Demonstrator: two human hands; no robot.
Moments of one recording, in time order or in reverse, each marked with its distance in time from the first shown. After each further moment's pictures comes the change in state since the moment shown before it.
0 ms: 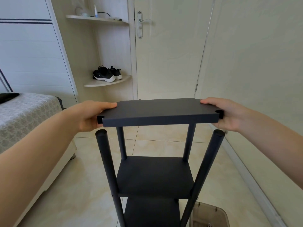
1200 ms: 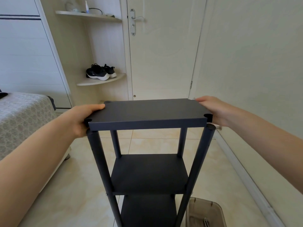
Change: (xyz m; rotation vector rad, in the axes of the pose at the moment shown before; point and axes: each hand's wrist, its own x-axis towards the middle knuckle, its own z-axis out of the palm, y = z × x) left_hand -0.001 -0.016 0.005 -0.086 0.112 -0.045; right_hand 0.046 0.009 -0.016 -0.430 0.024 -0.176
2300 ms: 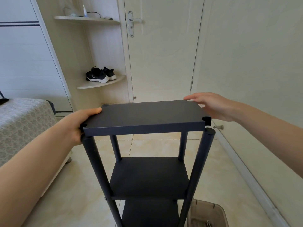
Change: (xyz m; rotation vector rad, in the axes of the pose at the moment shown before) left_hand -0.009 -0.001 0.011 -0.037 0.114 -0.059; right_hand 0.018 -0.001 -0.028 -0.121 -0.197 -0.095
